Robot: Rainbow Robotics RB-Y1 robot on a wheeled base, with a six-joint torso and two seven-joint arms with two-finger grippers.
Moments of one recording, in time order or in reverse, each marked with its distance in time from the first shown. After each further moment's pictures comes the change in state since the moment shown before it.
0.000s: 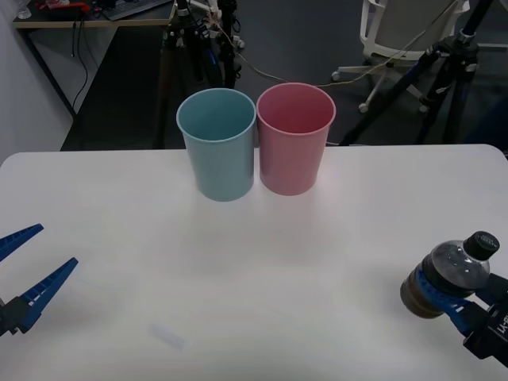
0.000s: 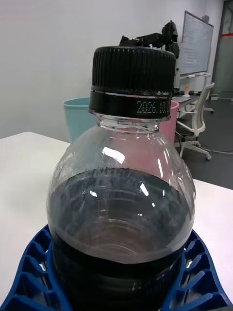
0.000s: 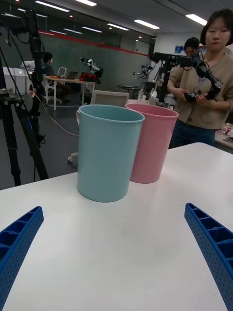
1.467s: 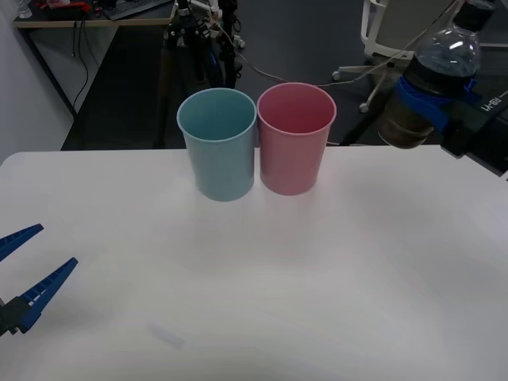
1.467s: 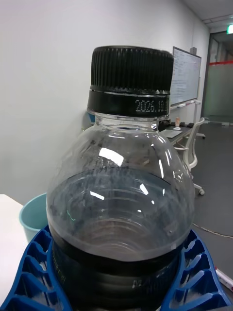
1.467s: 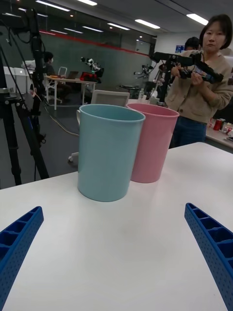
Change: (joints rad) right arm -0.650 -0.388 0.149 -0.229 -0.389 0.643 -0.165; left arm 0.000 0.000 0.000 0.000 0.000 0.000 0.000
